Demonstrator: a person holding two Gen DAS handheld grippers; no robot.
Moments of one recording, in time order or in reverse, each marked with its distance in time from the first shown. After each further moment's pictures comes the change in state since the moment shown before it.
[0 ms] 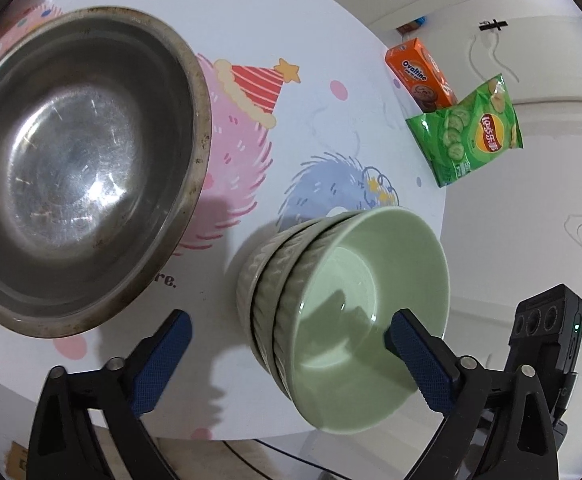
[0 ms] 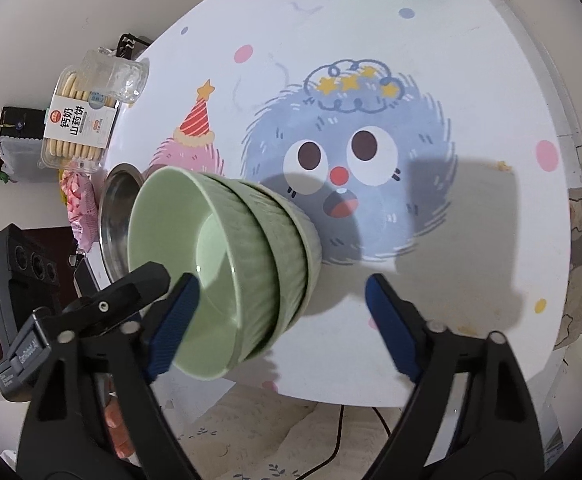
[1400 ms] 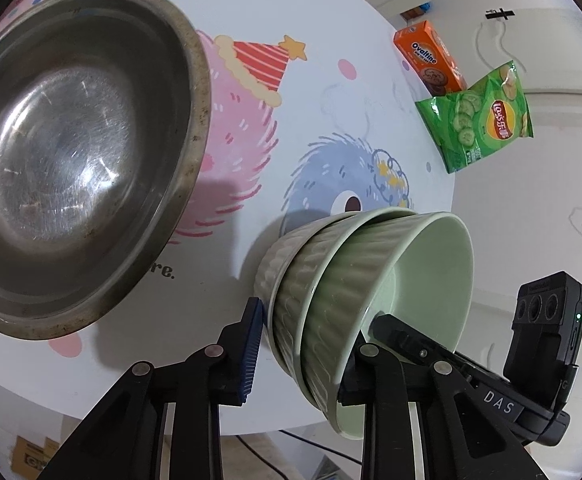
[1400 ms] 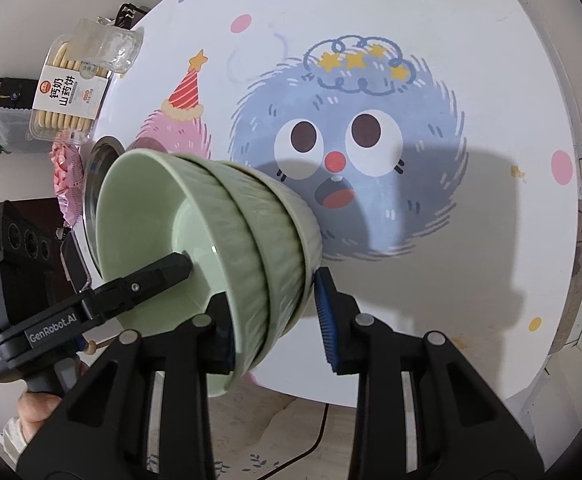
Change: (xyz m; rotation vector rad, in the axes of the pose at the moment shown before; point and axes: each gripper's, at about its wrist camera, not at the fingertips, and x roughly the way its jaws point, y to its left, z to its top) left arm 0.012 -0.002 0.000 0.012 0.058 0.022; right arm 0.016 -0.003 0.002 -0.059 0.085 -0.031
